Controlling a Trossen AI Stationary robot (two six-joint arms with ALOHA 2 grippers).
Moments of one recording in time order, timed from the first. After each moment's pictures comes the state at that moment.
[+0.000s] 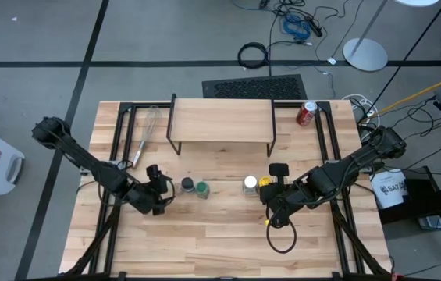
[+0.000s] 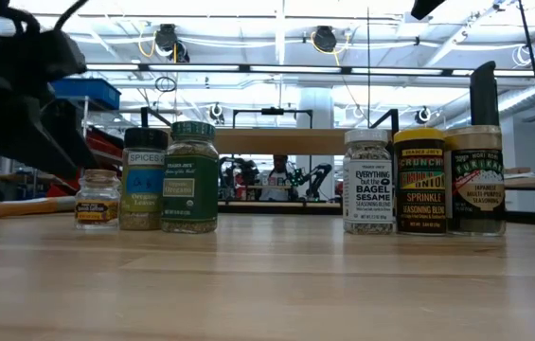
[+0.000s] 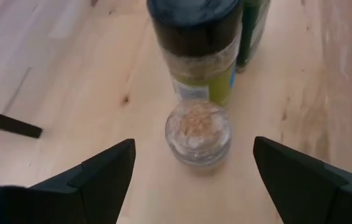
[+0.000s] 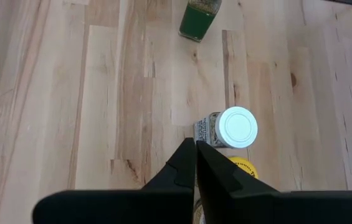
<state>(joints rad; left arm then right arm) -0.59 1.09 0.39 -0.29 -0.61 -0.53 0.51 1.48 1.38 -1.02 0.39 0.40</state>
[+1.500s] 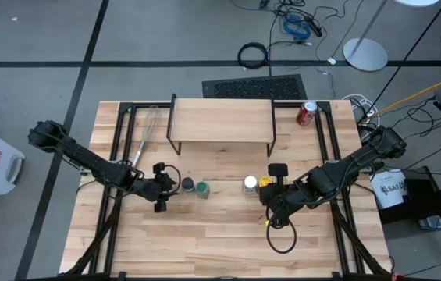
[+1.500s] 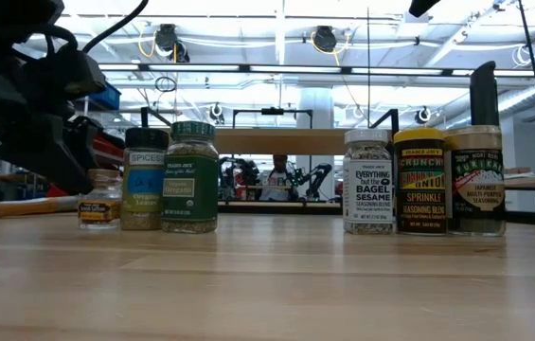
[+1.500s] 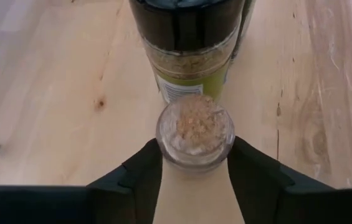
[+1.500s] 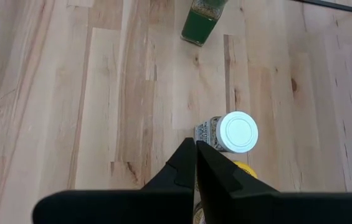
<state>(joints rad) -0.41 1.08 0.34 -0.14 -0.37 -0.33 0.51 1.48 1.38 -1.01 0.39 0.37</state>
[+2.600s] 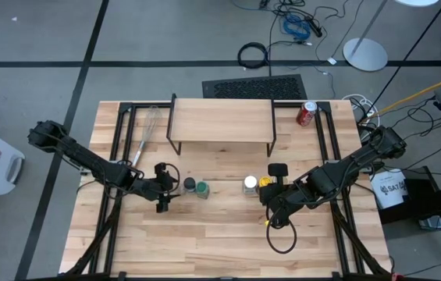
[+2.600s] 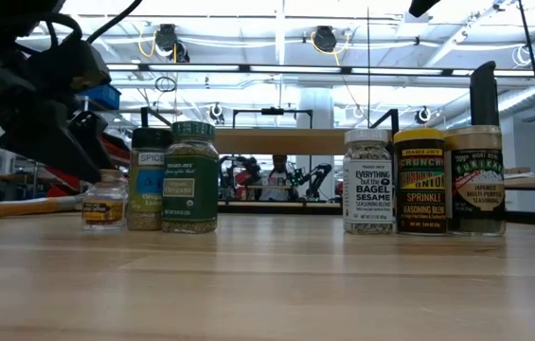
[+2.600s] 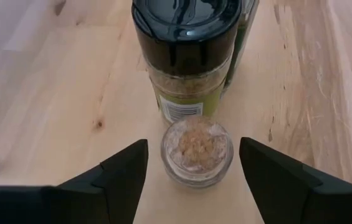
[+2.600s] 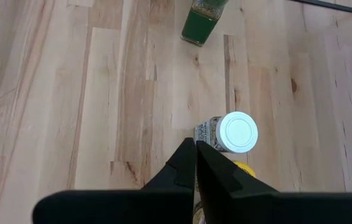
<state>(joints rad) -0.41 1.08 0.34 -0.07 -0.39 -0.34 0.51 1.48 1.38 -1.01 0.39 0.37</state>
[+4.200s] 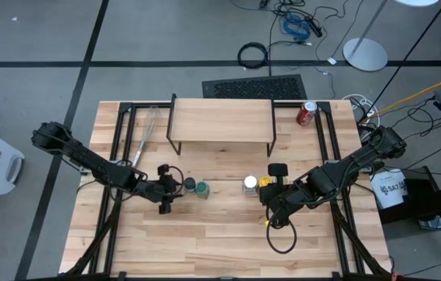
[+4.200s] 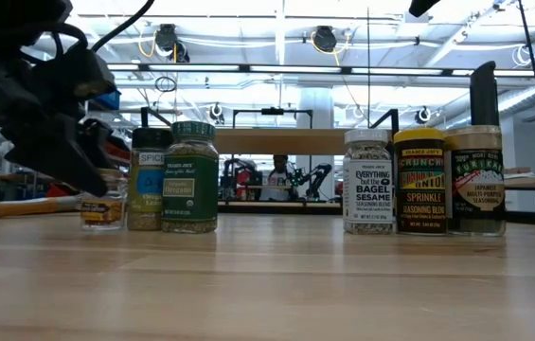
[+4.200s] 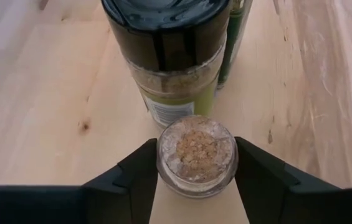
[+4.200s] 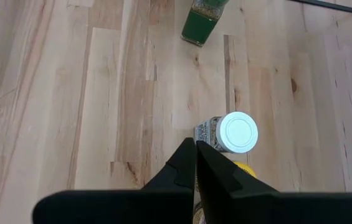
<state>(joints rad) -0.41 1.18 0.34 0.01 -0.37 -0.33 0.51 1.48 1.38 -1.01 0.39 0.37</state>
